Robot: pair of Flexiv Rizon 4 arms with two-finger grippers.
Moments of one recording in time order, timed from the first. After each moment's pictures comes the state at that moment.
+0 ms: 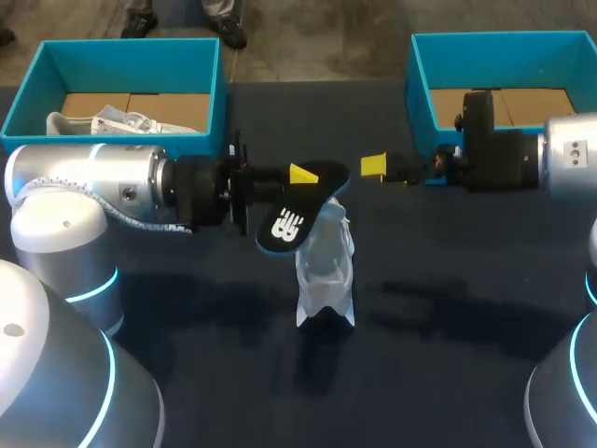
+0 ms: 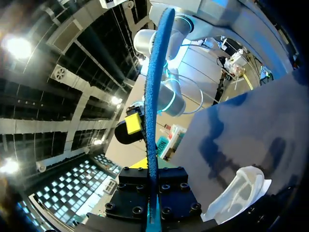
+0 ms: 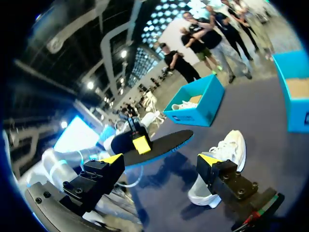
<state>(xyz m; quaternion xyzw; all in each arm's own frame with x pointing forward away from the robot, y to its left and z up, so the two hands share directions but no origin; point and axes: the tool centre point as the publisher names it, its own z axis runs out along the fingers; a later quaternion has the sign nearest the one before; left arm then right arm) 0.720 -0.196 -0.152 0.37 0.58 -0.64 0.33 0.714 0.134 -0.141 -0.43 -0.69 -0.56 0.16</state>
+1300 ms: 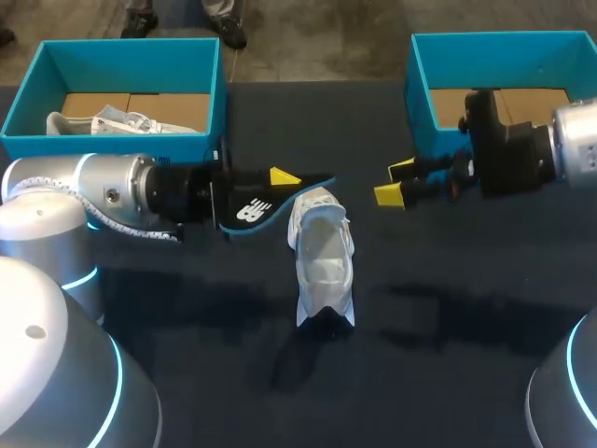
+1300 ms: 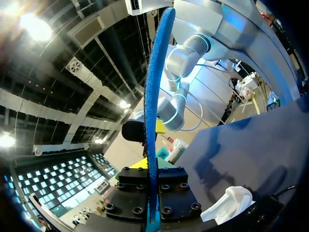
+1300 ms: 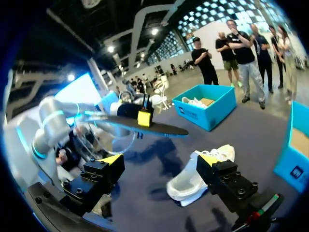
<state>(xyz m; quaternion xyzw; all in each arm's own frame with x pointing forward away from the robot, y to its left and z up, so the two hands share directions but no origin) 0.710 -0.175 -0.148 0.31 0.57 -0.70 0.28 0.699 0.116 -0.152 -0.27 -0.80 -0.54 0.07</state>
